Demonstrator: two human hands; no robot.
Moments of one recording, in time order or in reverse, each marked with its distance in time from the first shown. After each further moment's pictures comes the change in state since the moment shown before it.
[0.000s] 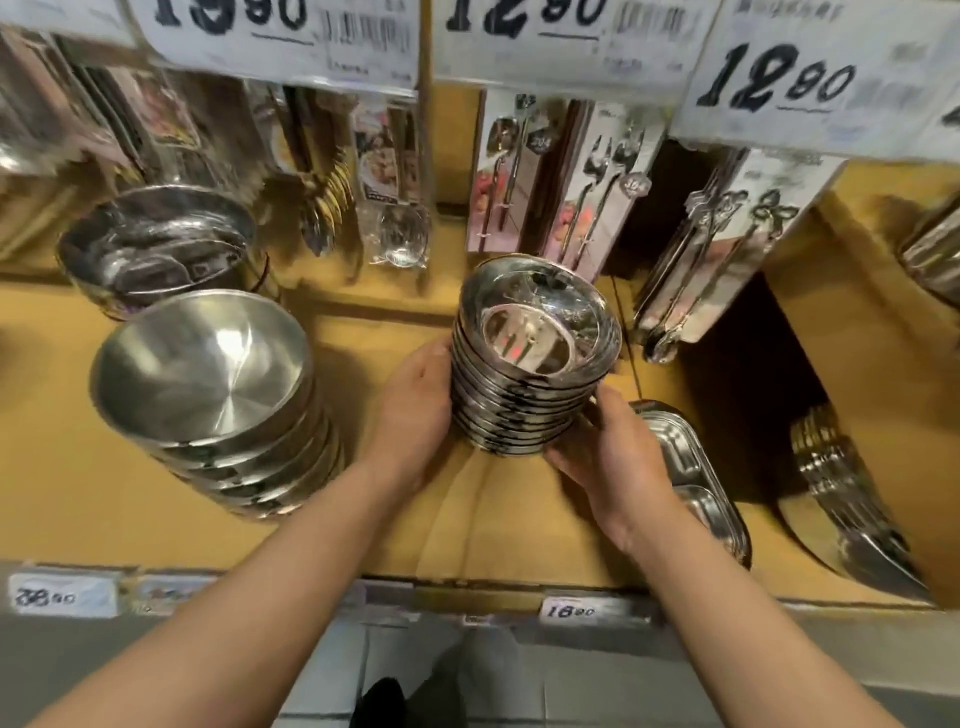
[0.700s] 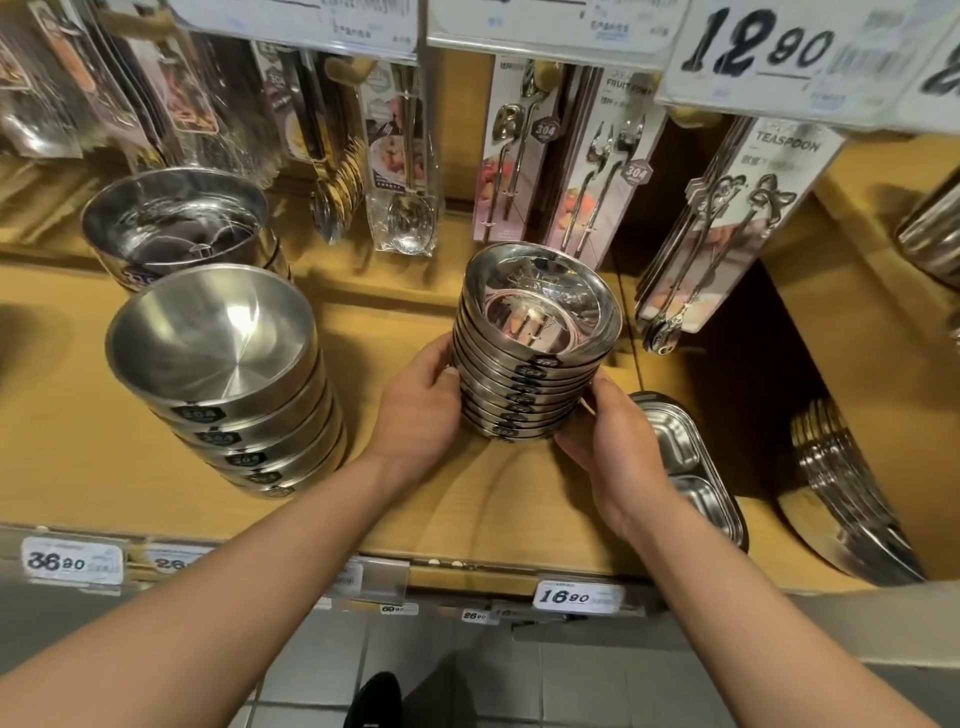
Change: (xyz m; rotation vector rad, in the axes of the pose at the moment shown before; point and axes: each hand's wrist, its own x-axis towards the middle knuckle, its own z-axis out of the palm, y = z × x) left_hand -0.018 -0.015 0.001 0.104 0.059 0.086; right_hand 0.002 0.006 -0.006 -0.139 -0.020 -0.111
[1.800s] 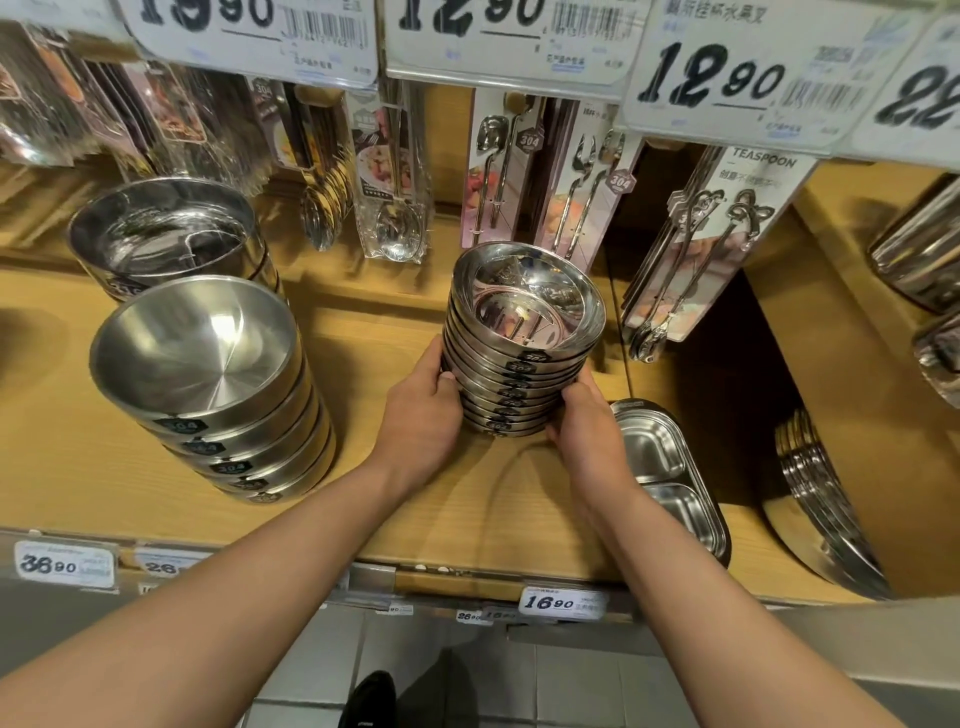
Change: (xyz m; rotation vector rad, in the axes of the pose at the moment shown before) left_hand 0.011 -0.012 0.013 0.091 -0.032 0.068; right_hand 0.013 0.000 0.005 -0.270 -0.006 -0.112
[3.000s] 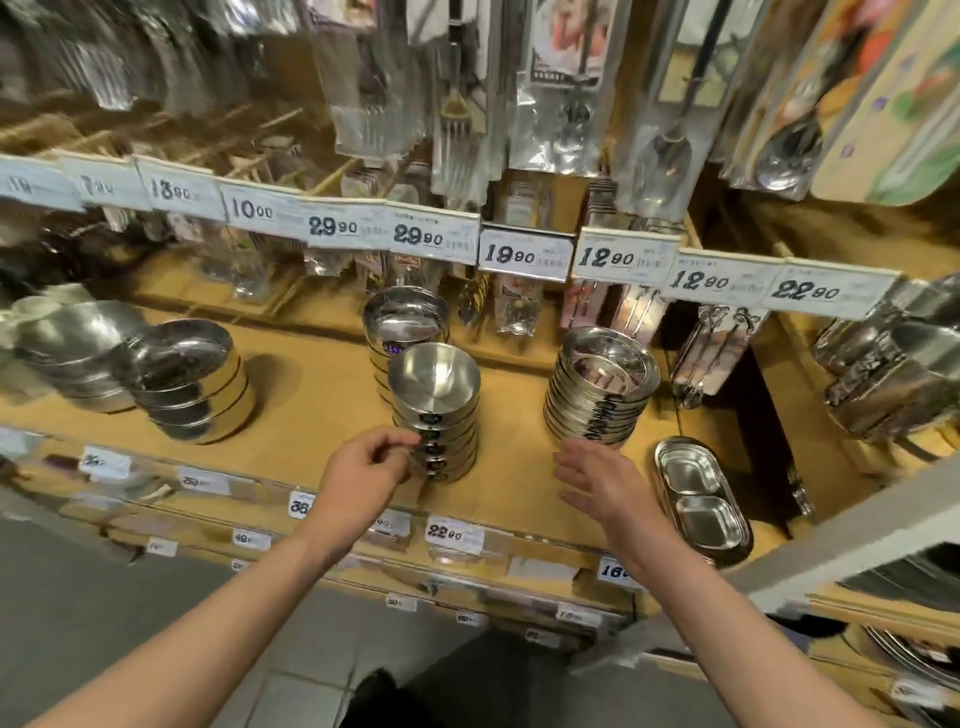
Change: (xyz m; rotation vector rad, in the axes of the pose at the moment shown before) left_hand -0.146 0.044 -0.200 -0.018 0.165 -0.153; right_hand -0.145 -0.064 0.030 0.100 -0.224 0.136
